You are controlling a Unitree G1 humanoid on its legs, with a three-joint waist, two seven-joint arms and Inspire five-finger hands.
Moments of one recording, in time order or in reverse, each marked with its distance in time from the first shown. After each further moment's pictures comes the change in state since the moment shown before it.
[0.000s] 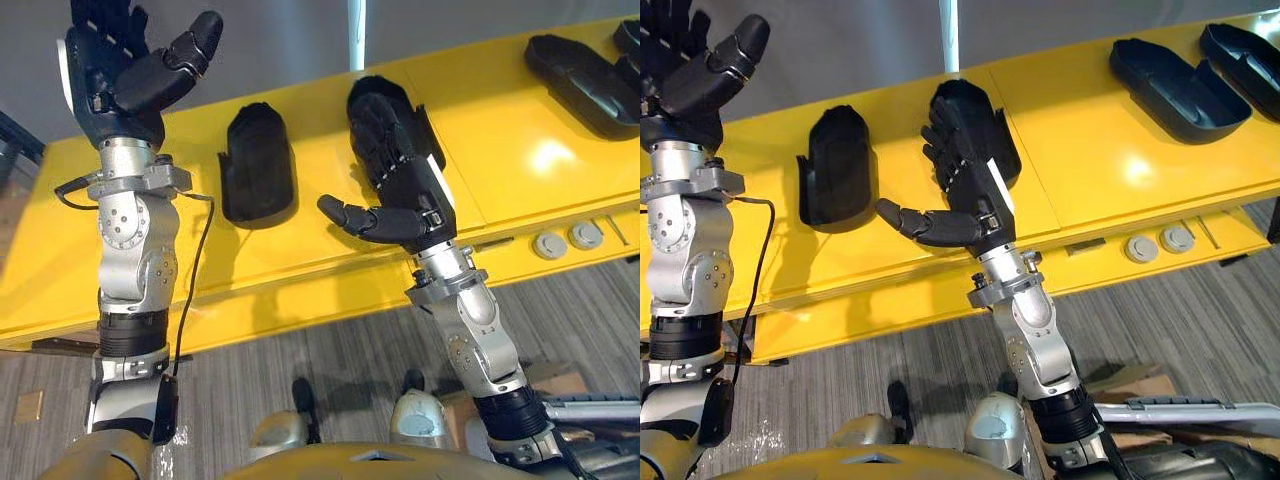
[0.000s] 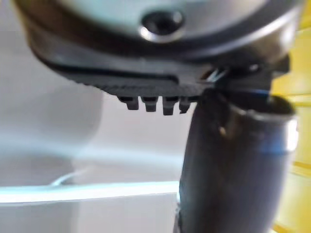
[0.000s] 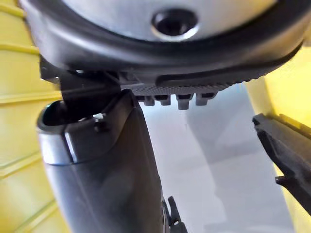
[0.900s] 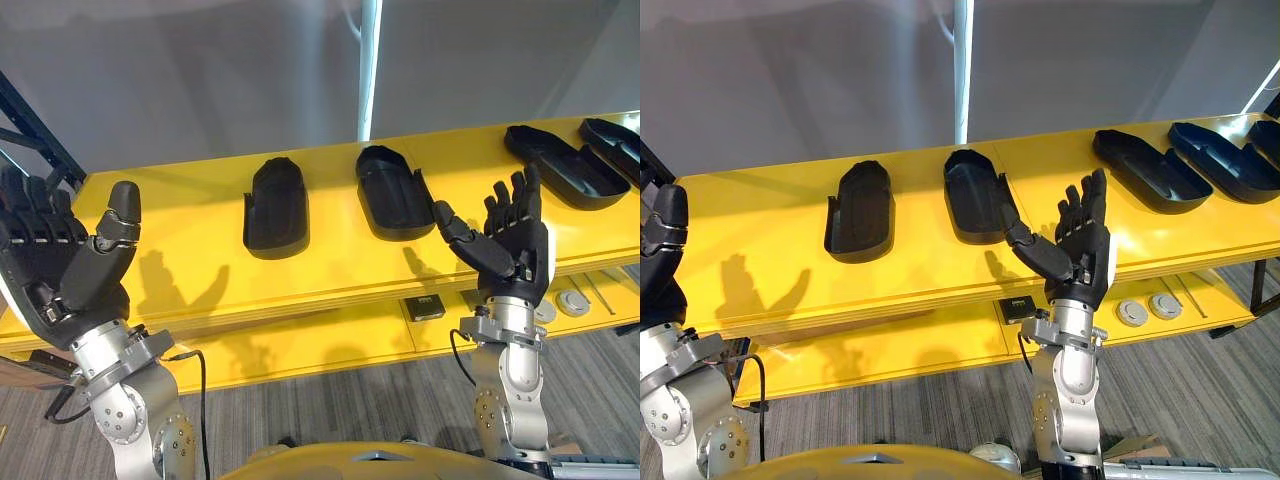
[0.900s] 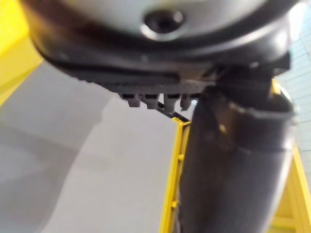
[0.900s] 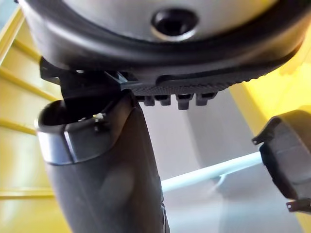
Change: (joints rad) left arm 0.829 -0.436 0.052 -0.369 0.151 -0.332 0.053; right arm 0.350 0.173 -0.275 -0.056 -0.114 -0.078 -0.317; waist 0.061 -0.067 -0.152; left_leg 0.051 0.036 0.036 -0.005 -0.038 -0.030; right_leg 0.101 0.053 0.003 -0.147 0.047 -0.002
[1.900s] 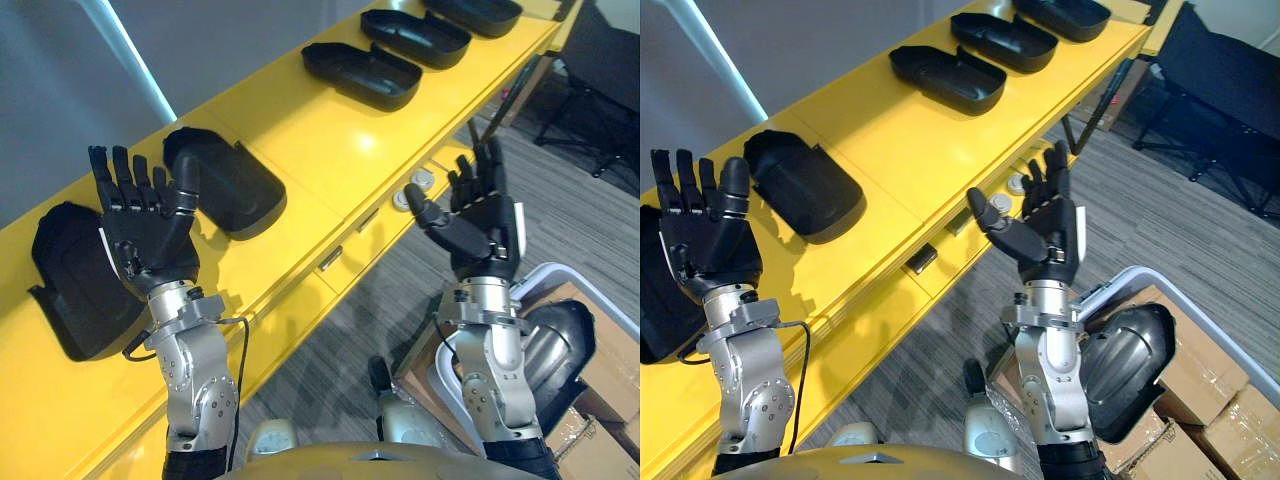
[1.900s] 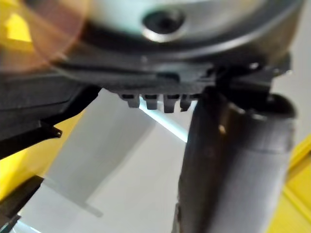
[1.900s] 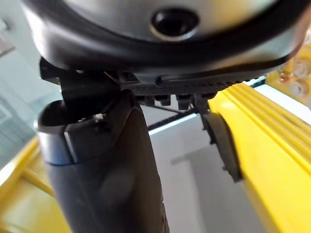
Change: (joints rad) left arm -0.194 0.023 -0.234 0.126 -0.202 0.000 0.004; right arm -0.111 -0.096 0.168 0.035 0.069 -0.009 -0.001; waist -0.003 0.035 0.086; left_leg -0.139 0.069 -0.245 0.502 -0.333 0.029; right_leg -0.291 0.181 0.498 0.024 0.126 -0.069
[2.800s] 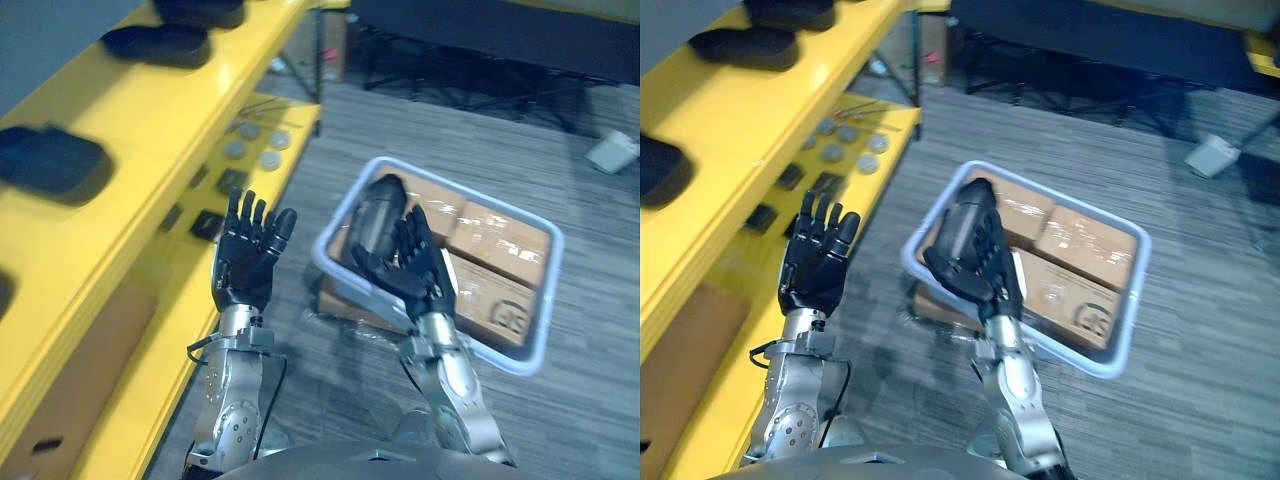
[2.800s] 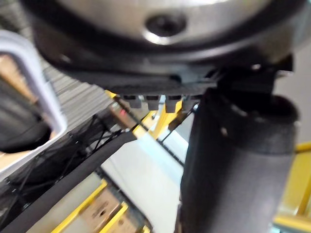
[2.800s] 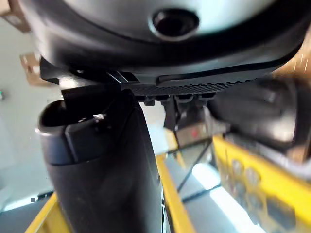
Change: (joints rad) left arm 0.084 0.054 -0.231 0.170 -0.124 0.137 -0.163; right arm 0.195 0.010 0.107 0.144 -0.060 0.018 0.049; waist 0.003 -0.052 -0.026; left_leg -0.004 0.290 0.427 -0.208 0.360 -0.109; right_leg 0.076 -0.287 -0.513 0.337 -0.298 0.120
